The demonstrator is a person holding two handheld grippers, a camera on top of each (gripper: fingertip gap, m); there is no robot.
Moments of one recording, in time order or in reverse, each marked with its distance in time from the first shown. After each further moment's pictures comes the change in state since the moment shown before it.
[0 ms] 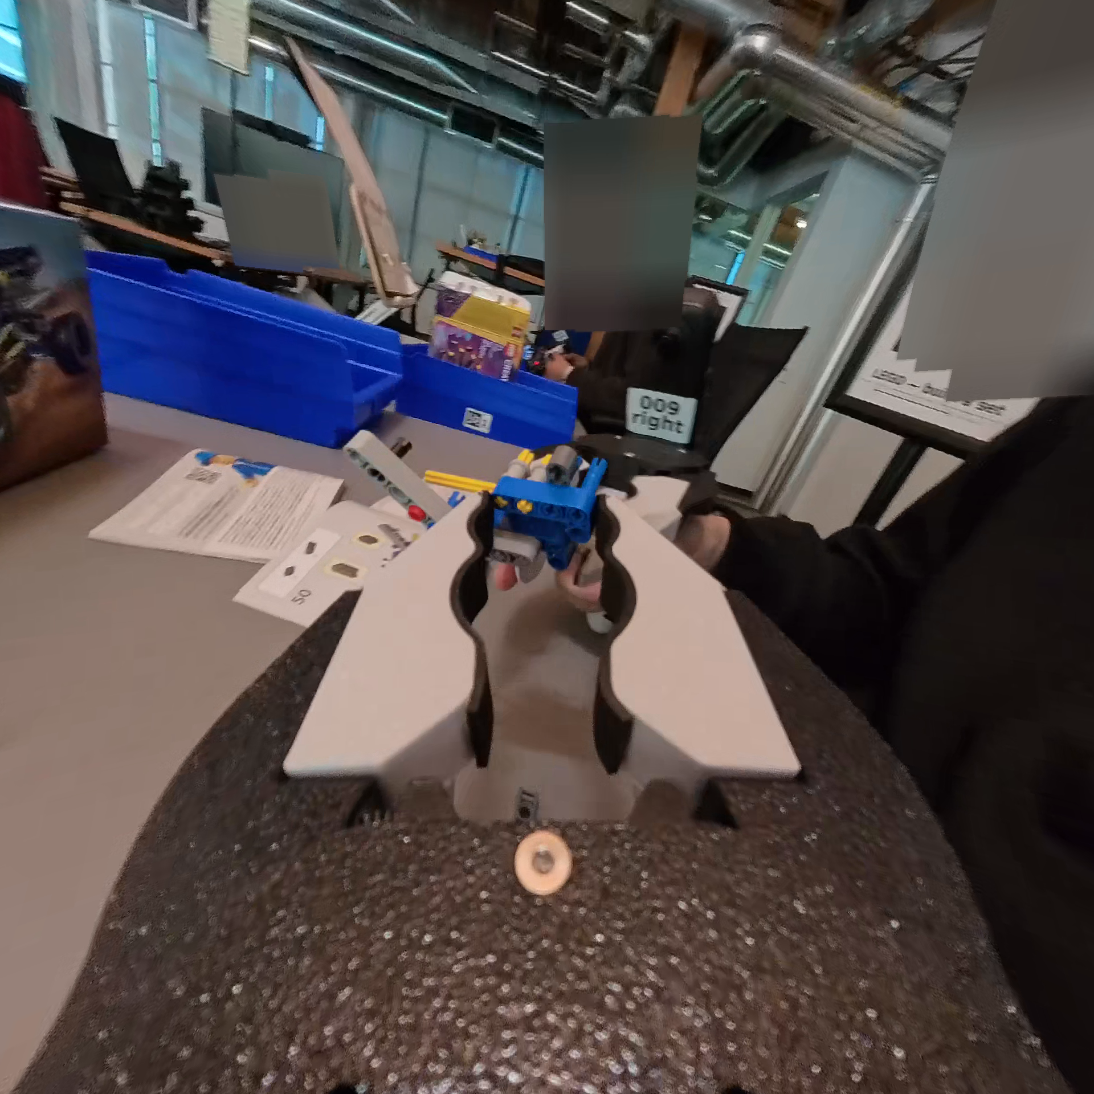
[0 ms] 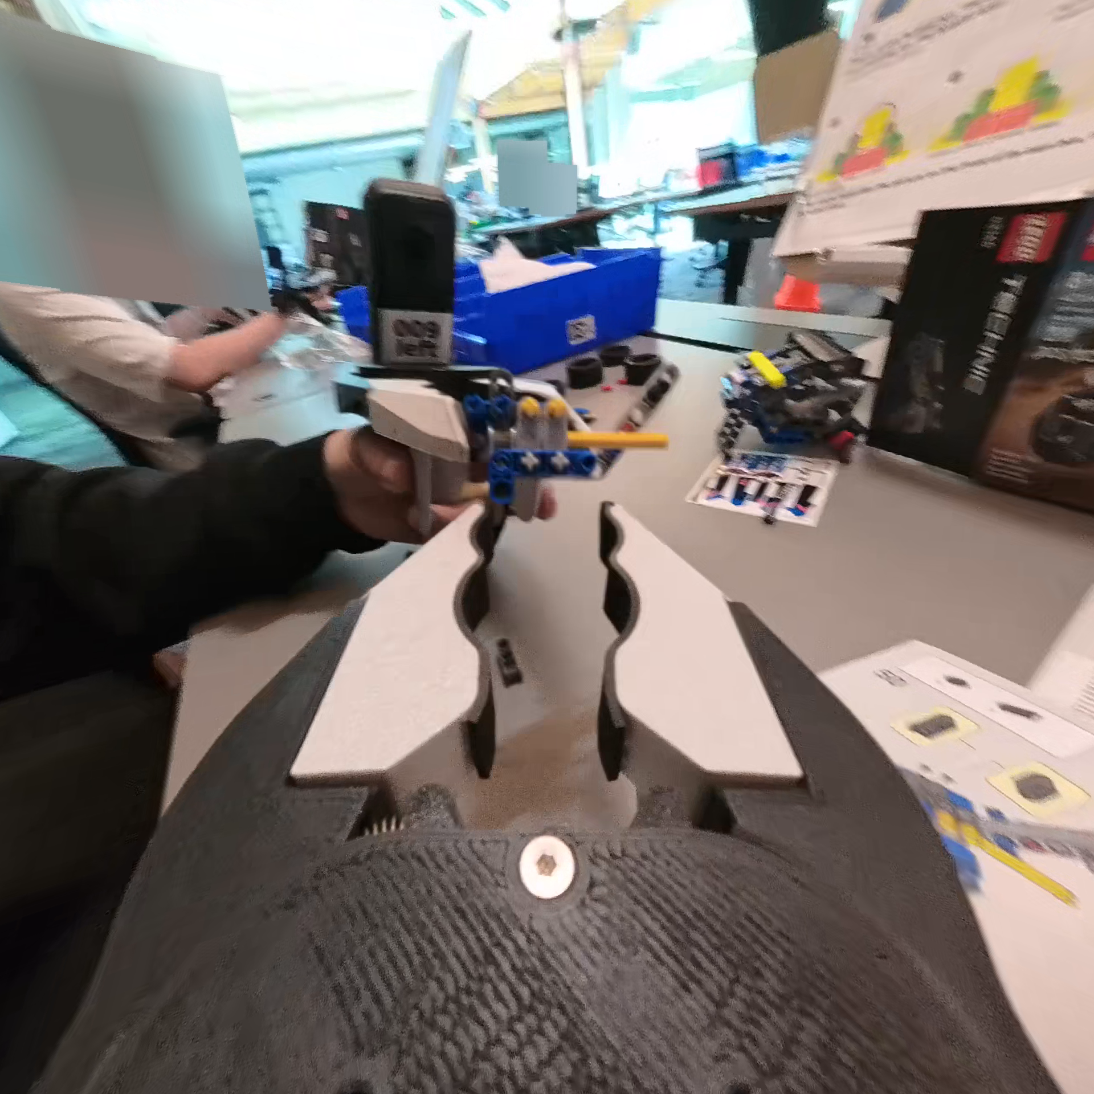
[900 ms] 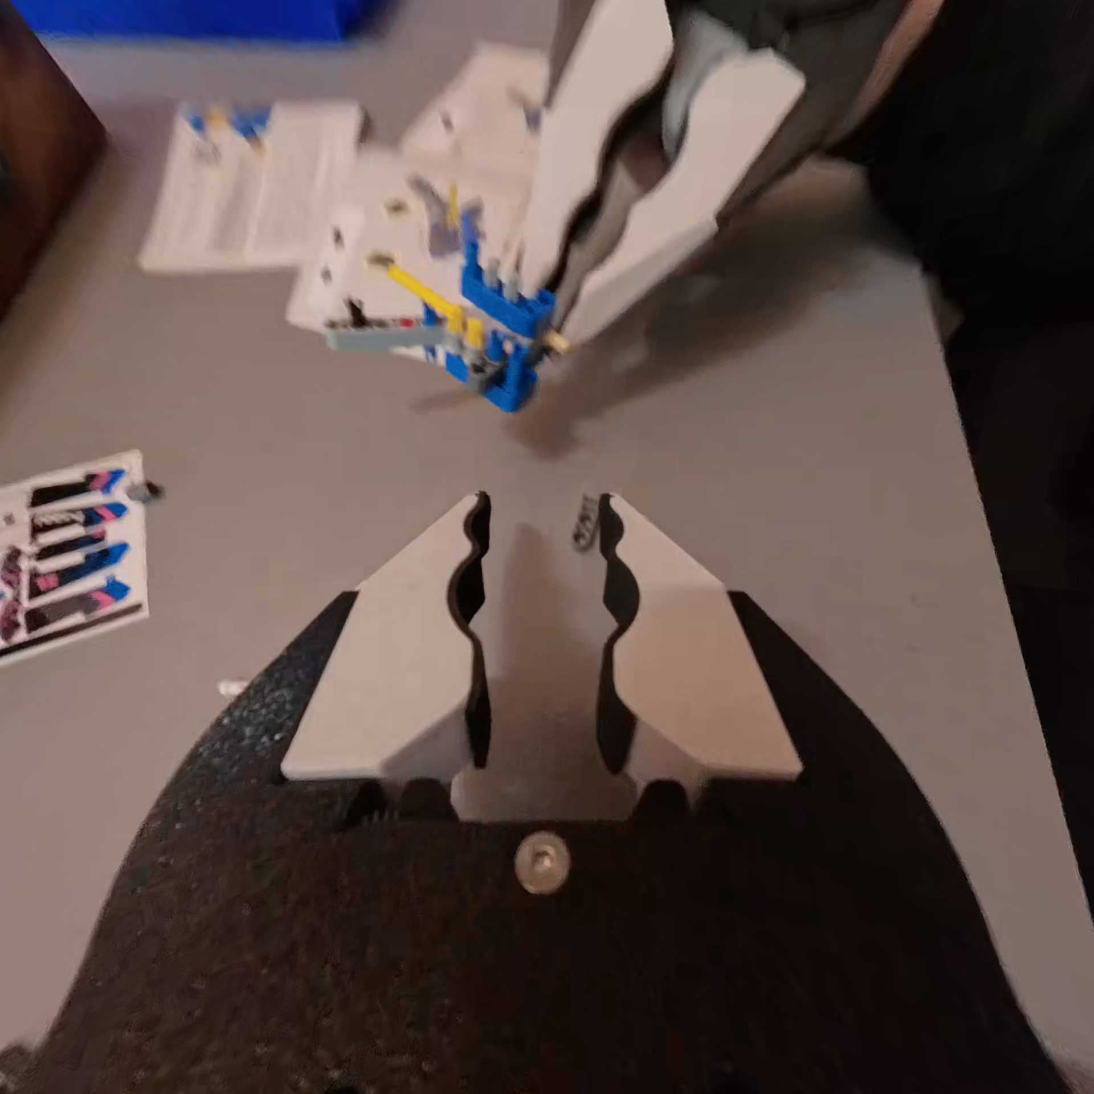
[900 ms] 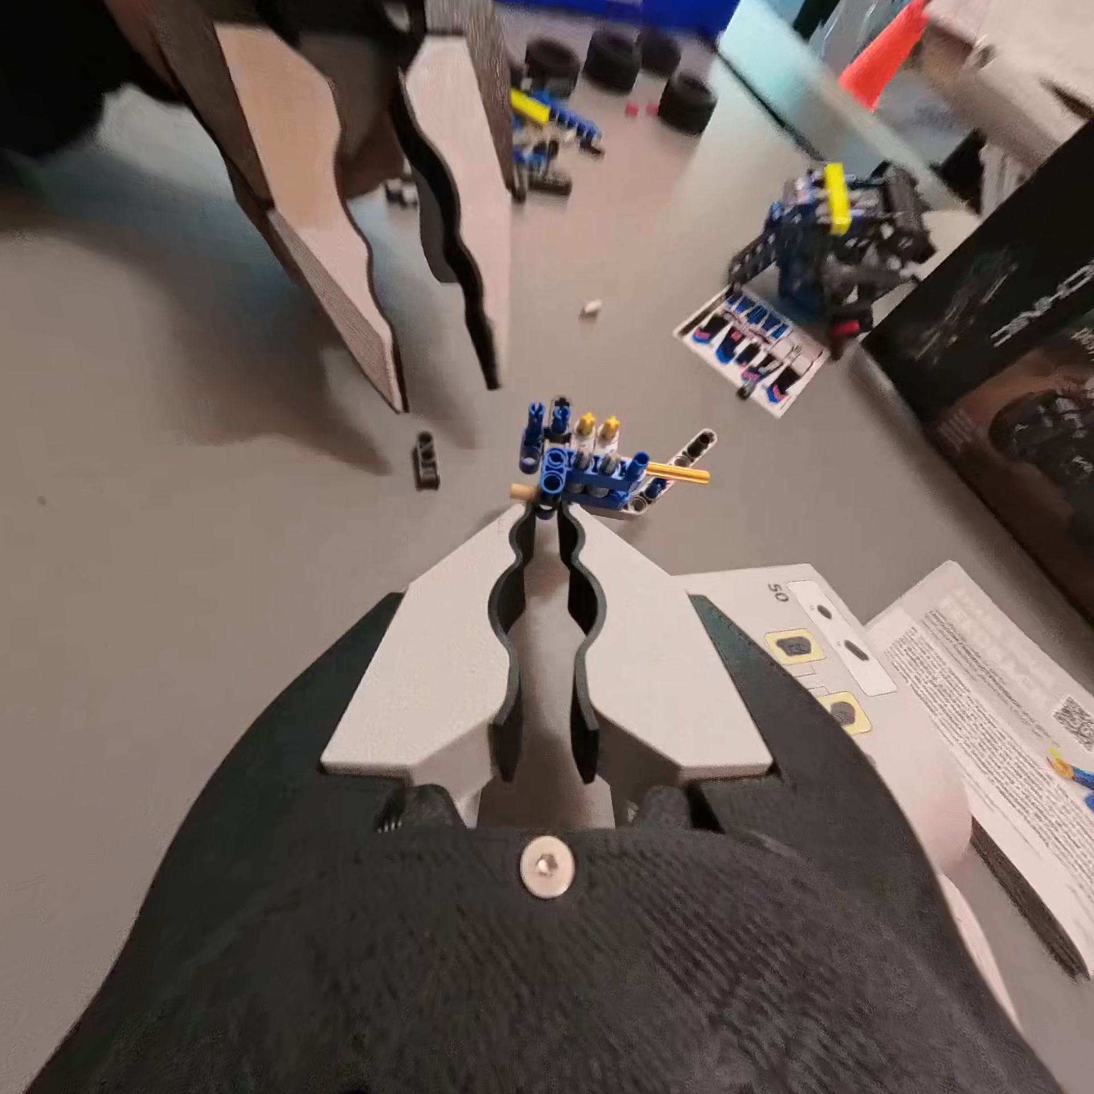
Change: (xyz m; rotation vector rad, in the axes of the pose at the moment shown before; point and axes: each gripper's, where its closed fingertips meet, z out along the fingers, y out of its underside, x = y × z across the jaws) left arm -0.016 0.088 -0.051 -0.743 -0.235 0.255; right arm 0.020 0.062 -0.011 -0.495 0.039 -0.419
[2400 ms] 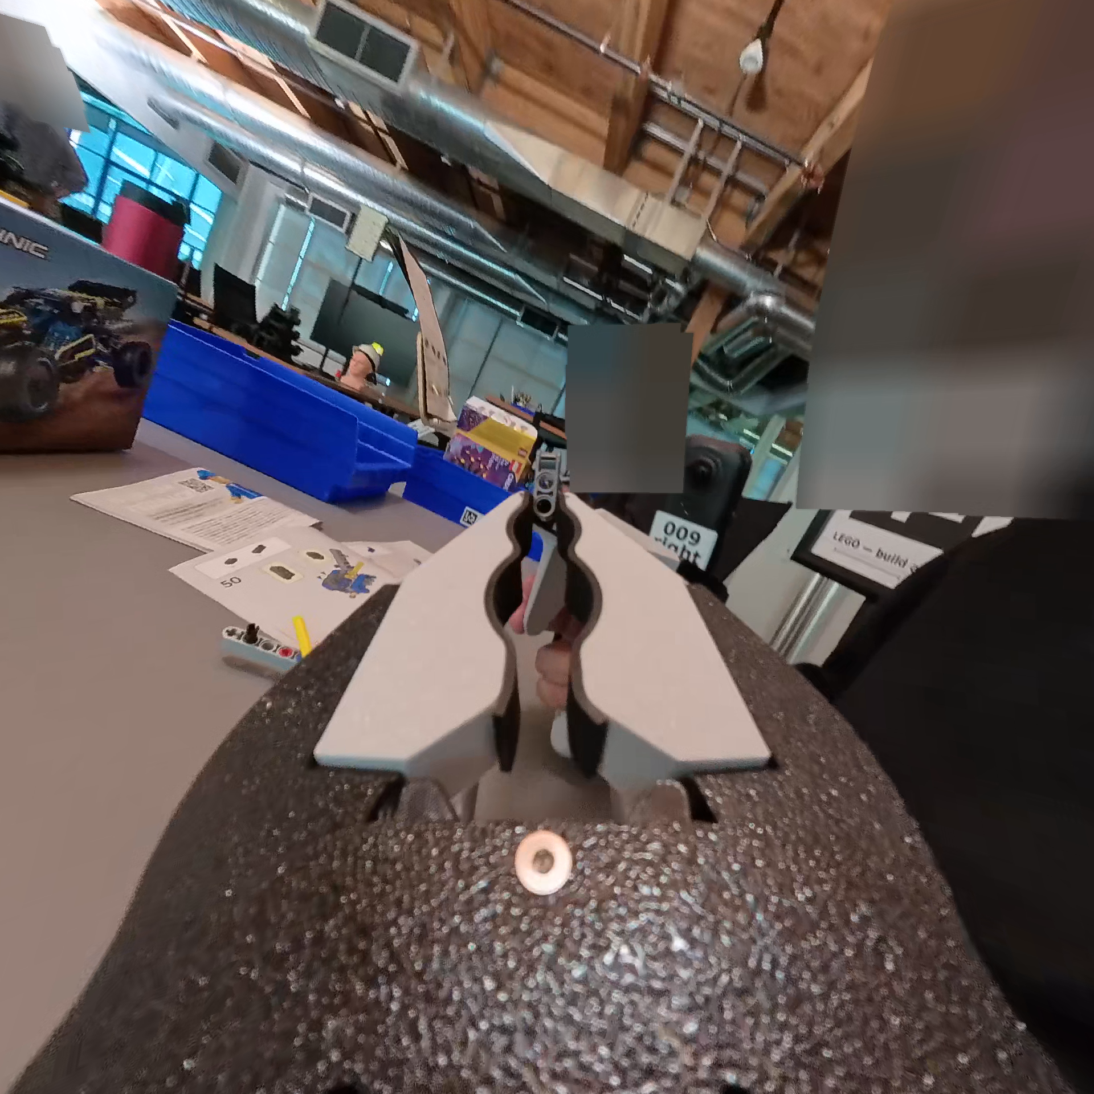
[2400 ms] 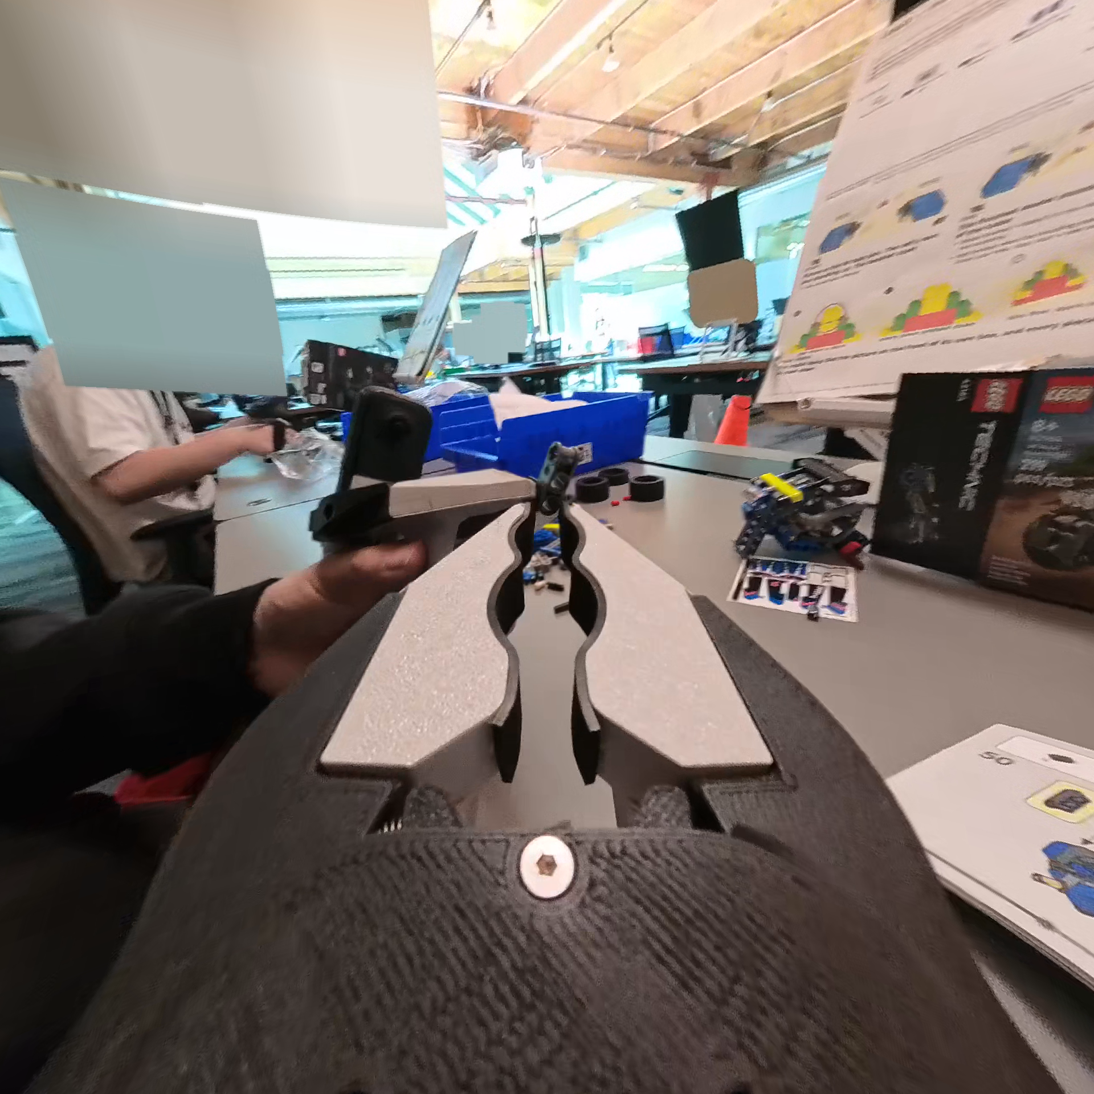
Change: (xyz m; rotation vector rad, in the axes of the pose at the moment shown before) left arm 0.028 -0.093 -0.061 1.020 0.133 -0.483; right arm -0.031 -0.106 -0.038 0.727 0.117 0.375
